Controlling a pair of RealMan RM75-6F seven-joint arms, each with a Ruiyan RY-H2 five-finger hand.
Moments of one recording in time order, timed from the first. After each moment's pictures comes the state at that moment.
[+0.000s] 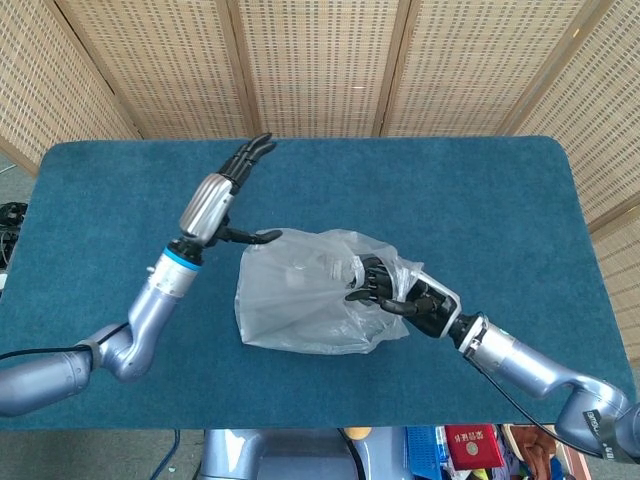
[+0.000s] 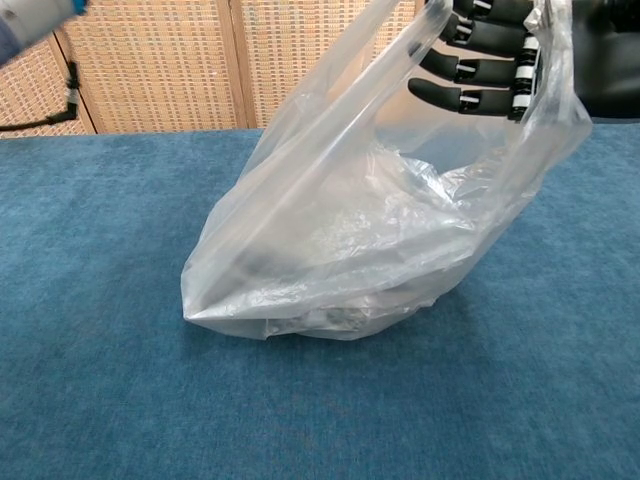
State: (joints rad) left arm -0.88 -1.45 -0.35 -1.41 1.36 1.20 -0.44; right arm 0.88 -1.00 -0.05 -1.75 -1.69 1.04 2.28
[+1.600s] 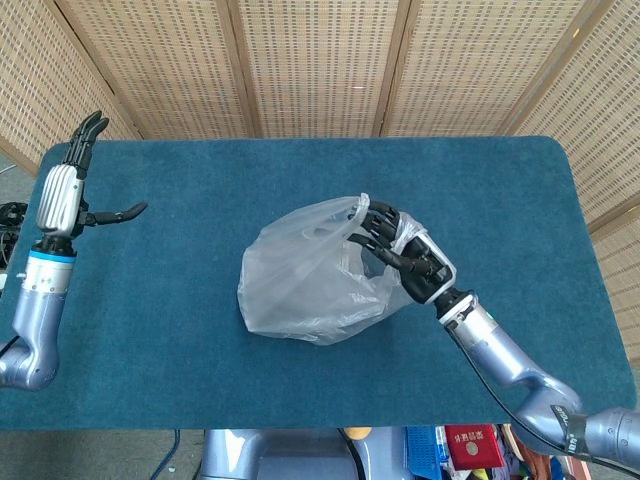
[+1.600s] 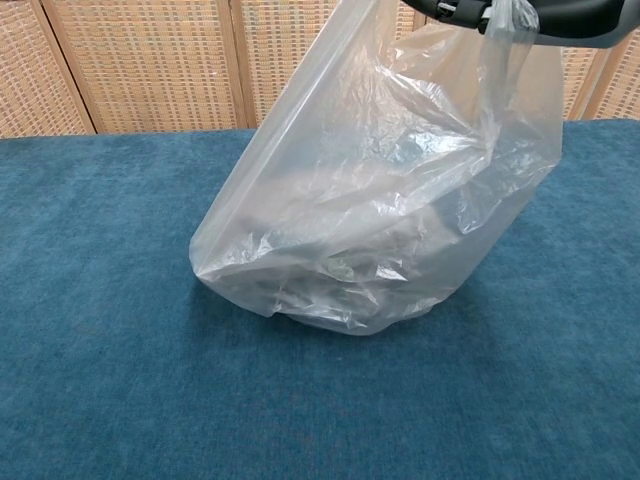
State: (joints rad) left arm -0.62 -1.29 -0.30 -1.24 1.34 1.28 -0.55; right arm 0.73 -1.12 0.31 -1.85 -1.33 0.95 1.89
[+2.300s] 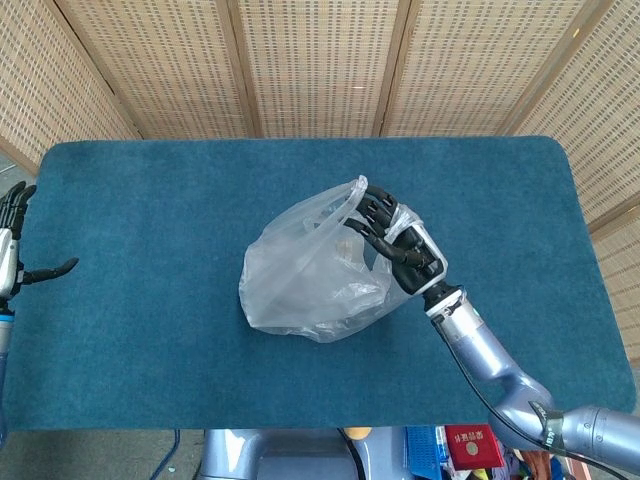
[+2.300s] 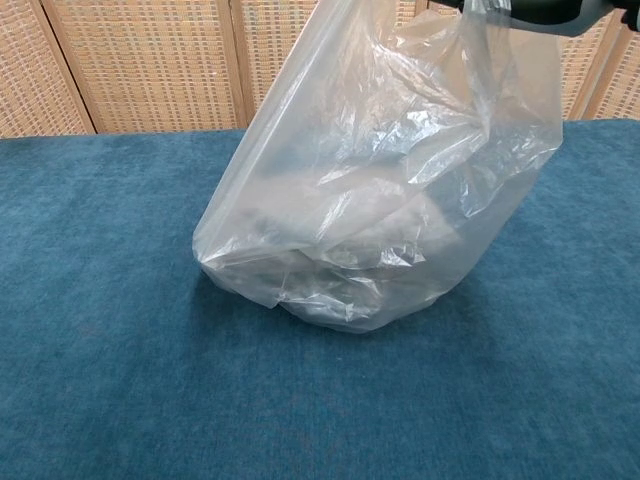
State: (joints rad) left arm -0.37 -1.20 -0.19 -1.36 1.22 1.32 -0.34; right arm 0.70 -1.24 0.42 -1.85 -1.25 0.95 1.75
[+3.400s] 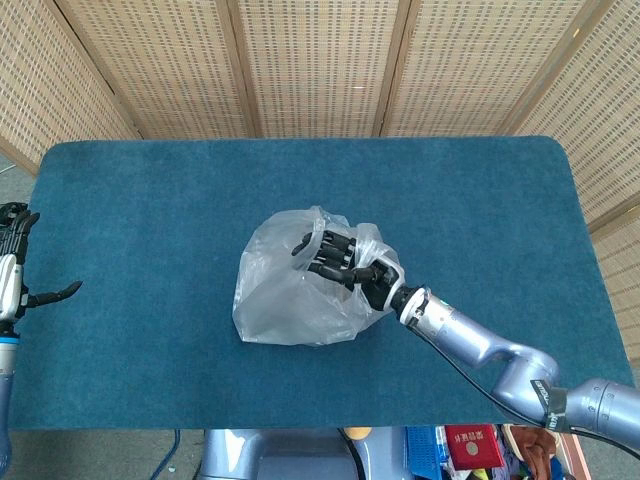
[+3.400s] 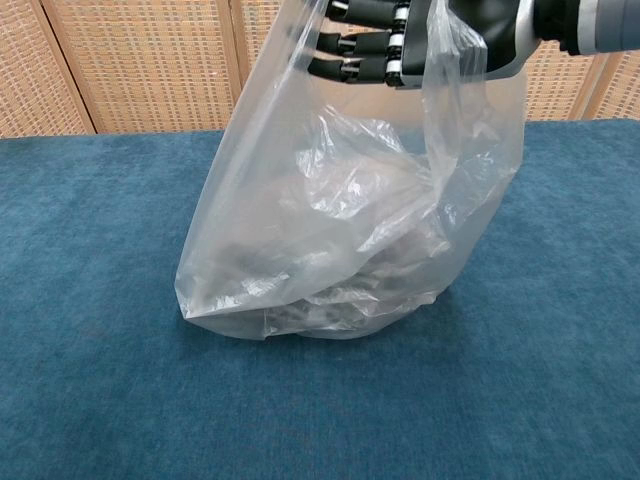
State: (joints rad) left arm -0.29 -1.23 -0.20 -1.39 1.24 1.29 -0.36; right arm 0.84 -1.14 0.45 -1.80 -1.48 0.51 2.07
